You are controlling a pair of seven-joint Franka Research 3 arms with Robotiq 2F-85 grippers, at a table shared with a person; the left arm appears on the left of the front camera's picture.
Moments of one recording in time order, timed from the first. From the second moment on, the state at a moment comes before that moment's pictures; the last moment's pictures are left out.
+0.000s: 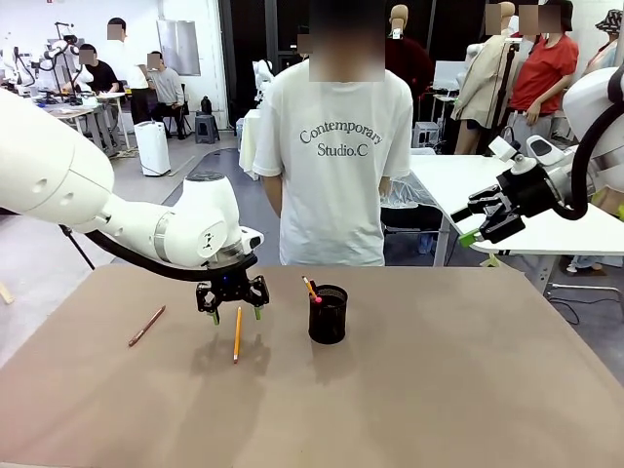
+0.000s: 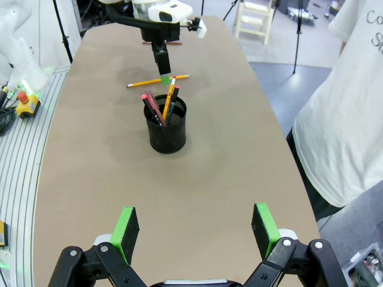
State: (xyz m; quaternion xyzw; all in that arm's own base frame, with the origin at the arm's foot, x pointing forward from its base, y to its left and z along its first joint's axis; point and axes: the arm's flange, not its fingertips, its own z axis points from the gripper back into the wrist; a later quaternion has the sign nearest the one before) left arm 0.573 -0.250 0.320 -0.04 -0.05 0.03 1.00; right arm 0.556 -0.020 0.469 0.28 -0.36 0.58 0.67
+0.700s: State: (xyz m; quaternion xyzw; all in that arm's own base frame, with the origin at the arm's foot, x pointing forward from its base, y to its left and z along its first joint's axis) left arm 0.596 -0.246 0.311 -0.03 -0.05 0.02 1.00; right arm 0.556 -0.020 0.469 0.28 -0.36 0.58 0.67
